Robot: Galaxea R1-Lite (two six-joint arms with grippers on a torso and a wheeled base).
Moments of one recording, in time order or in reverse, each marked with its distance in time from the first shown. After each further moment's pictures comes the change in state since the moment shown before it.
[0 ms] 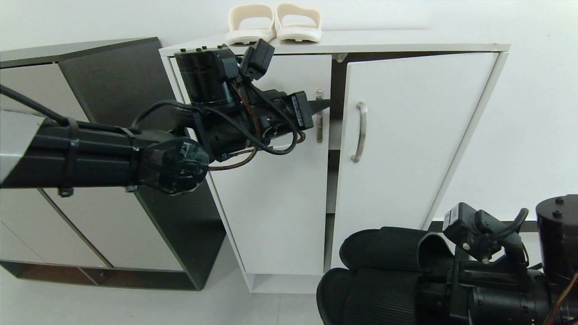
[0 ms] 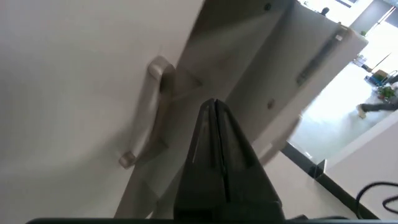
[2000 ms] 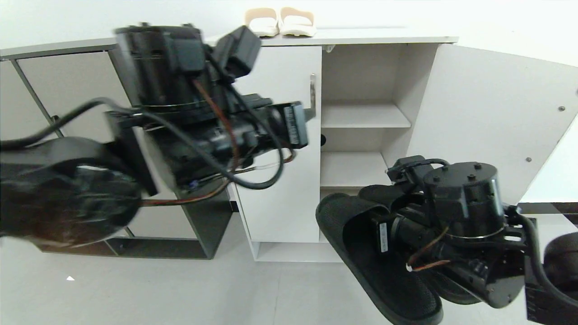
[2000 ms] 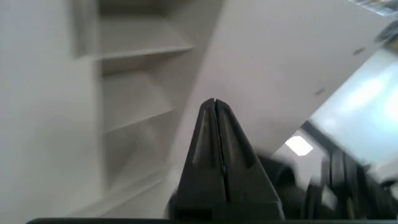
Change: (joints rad) left arm -0.136 -0.283 0.263 0.124 0.431 0.151; right arm 0.089 0.293 -0.316 -0.008 -0.727 0.287
